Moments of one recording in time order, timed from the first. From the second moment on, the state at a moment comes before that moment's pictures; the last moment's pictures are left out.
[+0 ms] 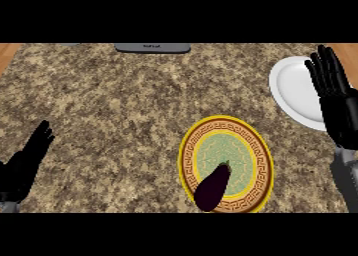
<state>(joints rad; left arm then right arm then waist) 0.03 0.53 -0.13 -1.29 0.35 0.11 -0.12 -0.29 -0.38 0.01 -1.53 -0.20 -0.02 -0.21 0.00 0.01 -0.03</state>
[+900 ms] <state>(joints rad) -0.22 0.53 -0.26 -1.55 0.25 0.04 -0.14 -0.22 -0.32 0.19 -1.16 -0.33 0.10 0.37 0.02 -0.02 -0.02</state>
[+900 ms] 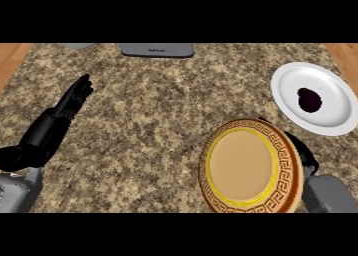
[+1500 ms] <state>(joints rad) -0.21 0.51 -0.25 -1.60 0.23 0.04 -0.09 -0.39 -0.34 0.17 -1.11 -0.53 0.25 0.88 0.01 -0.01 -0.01</state>
